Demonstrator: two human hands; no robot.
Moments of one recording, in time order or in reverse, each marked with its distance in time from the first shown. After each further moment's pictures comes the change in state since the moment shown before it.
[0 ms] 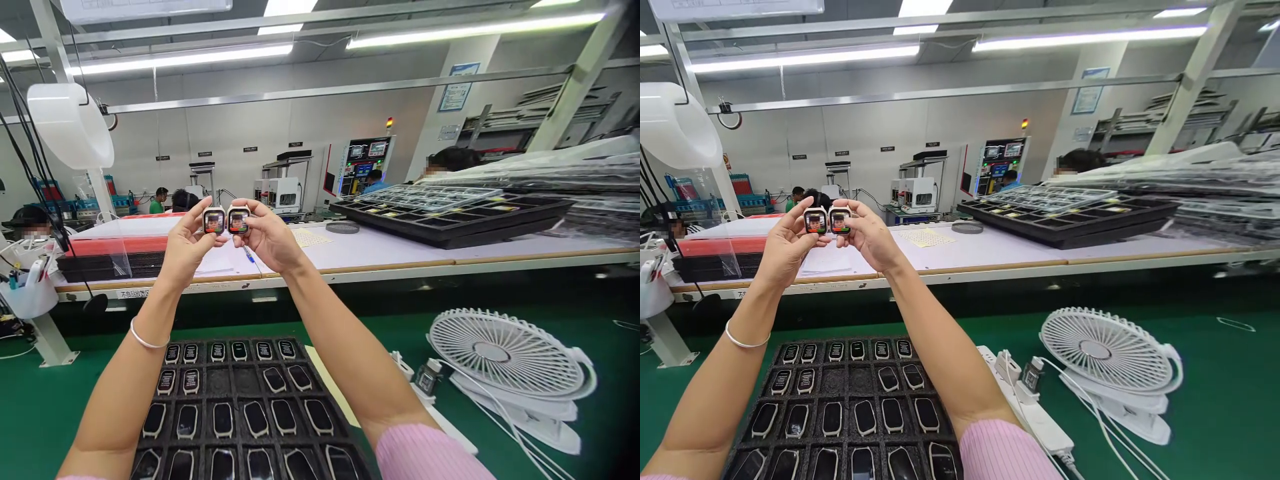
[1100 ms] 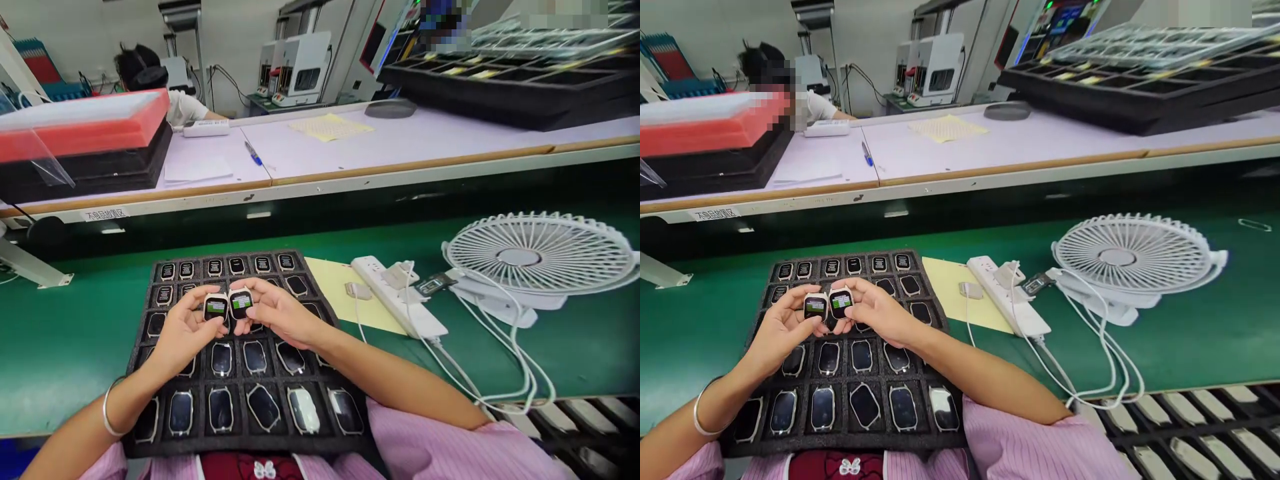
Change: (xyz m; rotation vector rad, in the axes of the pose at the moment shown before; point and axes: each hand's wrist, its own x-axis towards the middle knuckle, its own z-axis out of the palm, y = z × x) left_hand -0.225 -0.036 -0.007 -0.001 0.001 -0.871; right_hand -0.220 0.095 0.034 0.318 0.137 0.716
